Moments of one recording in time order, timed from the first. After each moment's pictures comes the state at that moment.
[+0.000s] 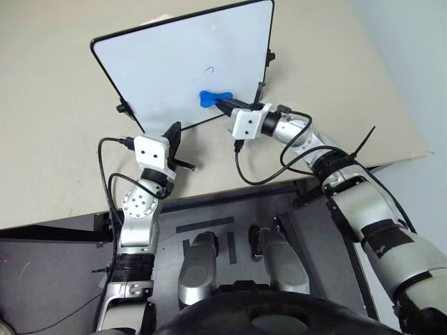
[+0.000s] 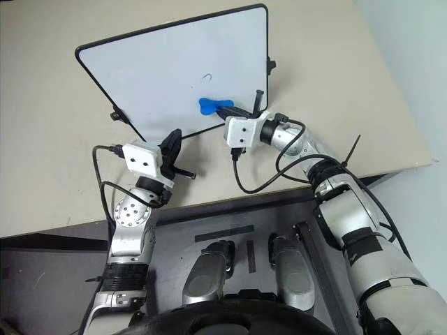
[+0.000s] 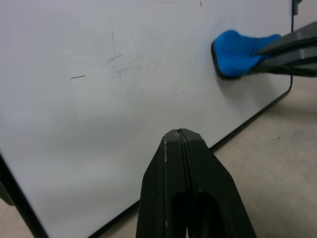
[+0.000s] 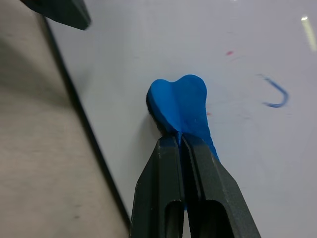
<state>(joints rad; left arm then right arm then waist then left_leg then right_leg) -0.06 0.23 0.06 0.01 -0.08 -0.18 -0.28 -0.98 -0.21 0.40 1.11 -0.51 -0.87 0.19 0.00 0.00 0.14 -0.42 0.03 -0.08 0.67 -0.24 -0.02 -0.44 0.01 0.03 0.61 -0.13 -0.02</state>
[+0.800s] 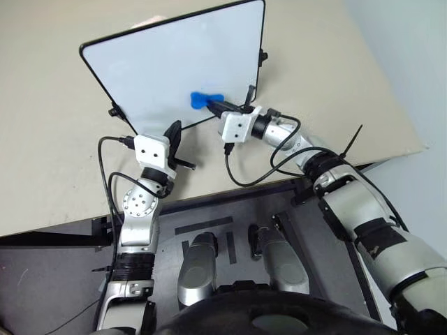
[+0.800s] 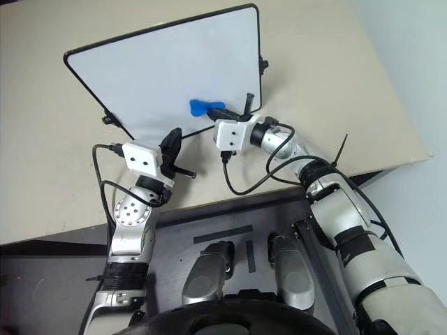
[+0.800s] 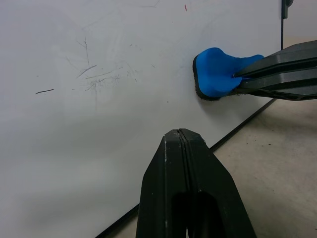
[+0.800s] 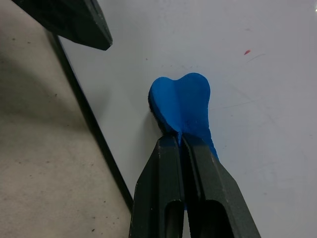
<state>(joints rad) -0.06 0.23 0.06 0.01 -0.08 -0.18 -0.28 -0.98 -0.14 0.42 1.17 -0.53 -0.86 0.19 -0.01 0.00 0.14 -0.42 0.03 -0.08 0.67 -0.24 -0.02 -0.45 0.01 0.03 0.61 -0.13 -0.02</state>
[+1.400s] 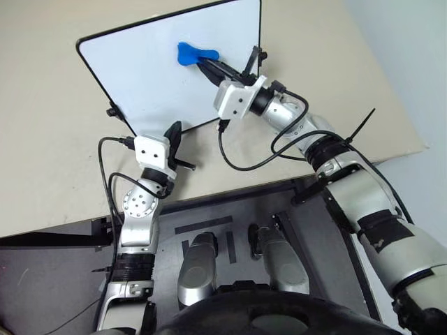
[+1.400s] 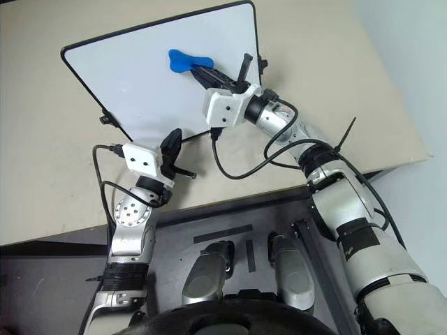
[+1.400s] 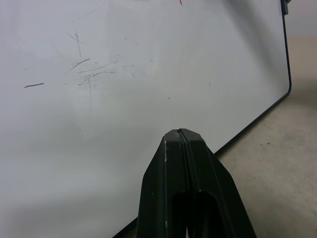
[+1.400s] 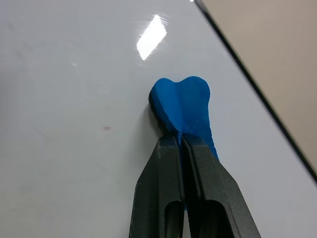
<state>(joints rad) -0.06 0.23 0.06 0.01 -0.08 -0.18 -0.28 -1.07 -0.14 0.40 1.08 -0.53 -0.90 0.06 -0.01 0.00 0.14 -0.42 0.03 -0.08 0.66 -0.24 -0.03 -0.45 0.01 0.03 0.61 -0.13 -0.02</state>
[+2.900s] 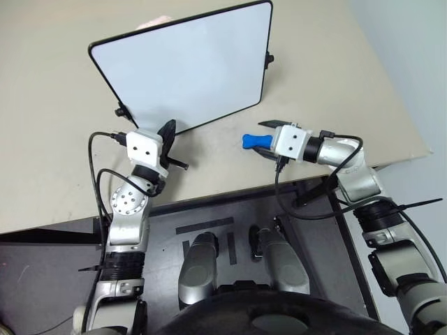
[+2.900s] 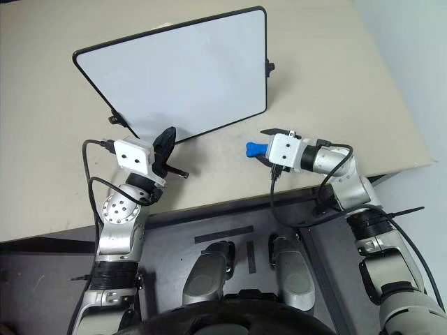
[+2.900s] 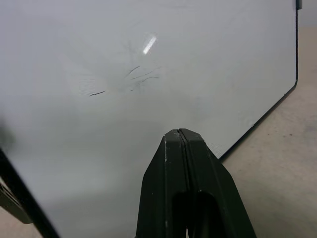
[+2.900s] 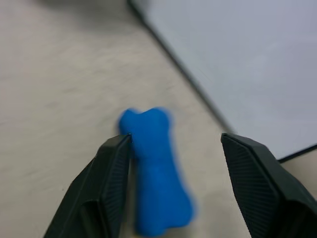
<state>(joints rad) -0.09 0.32 0.08 0.01 -0.11 -0.15 -0.34 -0.45 -0.49 0.27 0.11 -0.11 -0.16 0.77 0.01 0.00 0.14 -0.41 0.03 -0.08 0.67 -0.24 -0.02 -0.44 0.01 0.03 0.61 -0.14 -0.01</state>
